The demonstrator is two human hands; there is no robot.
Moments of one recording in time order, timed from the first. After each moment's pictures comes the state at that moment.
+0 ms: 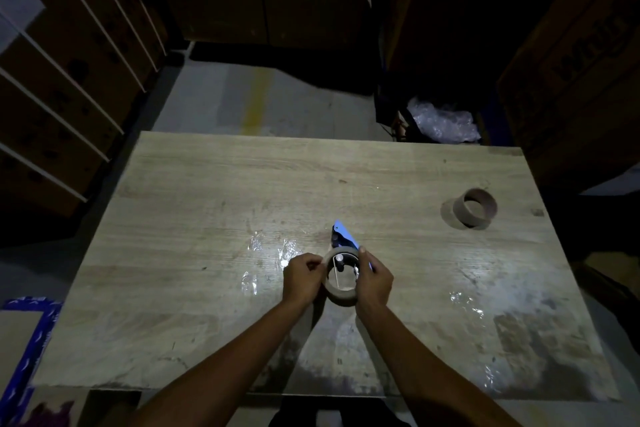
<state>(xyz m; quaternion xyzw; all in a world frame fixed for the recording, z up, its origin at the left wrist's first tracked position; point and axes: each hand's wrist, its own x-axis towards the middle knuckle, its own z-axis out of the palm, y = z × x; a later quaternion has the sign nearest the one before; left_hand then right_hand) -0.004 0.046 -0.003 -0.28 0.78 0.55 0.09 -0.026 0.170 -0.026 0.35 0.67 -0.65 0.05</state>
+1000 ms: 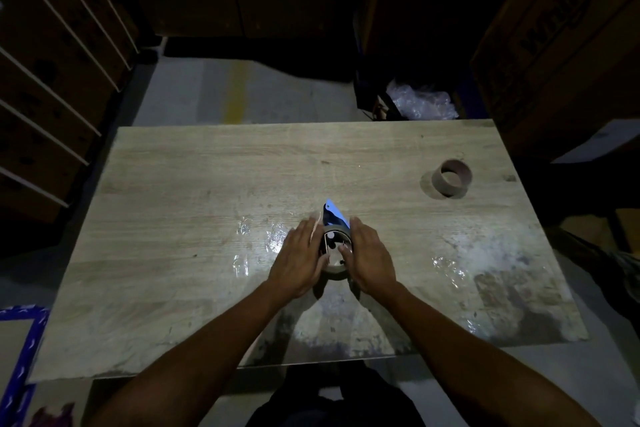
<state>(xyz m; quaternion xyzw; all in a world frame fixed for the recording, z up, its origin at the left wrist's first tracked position) 0.011 0.039 -0.023 0.10 0.98 0.17 0.09 -0.014 0.220 -0.006 -0.08 0.96 -0.22 0.13</state>
